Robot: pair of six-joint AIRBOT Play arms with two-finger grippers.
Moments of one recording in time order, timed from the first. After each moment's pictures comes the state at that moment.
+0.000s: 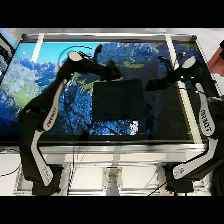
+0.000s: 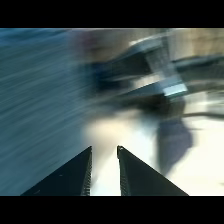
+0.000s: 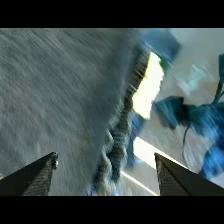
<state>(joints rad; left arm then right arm) -0.29 -1.97 2.02 0.69 -1.35 -1.55 -0.05 -1.76 1.60 -1.01 1.34 1.03</state>
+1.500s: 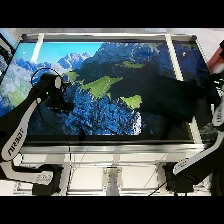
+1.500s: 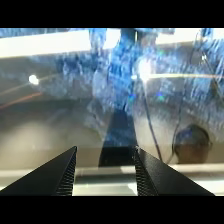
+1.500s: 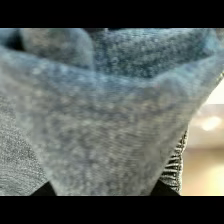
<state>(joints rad) -0.18 -1.51 1.25 1.67 -1.46 -1.59 -0.55 -1.90 1.80 -1.45 1.55 1.28</state>
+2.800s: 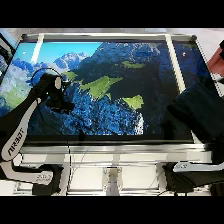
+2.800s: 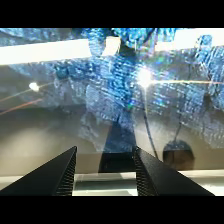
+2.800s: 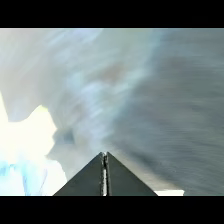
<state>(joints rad) -0.18 -1.51 1.25 1.67 -1.44 -1.59 -0.67 -1.50 1.76 -1.00 1.59 1.30</state>
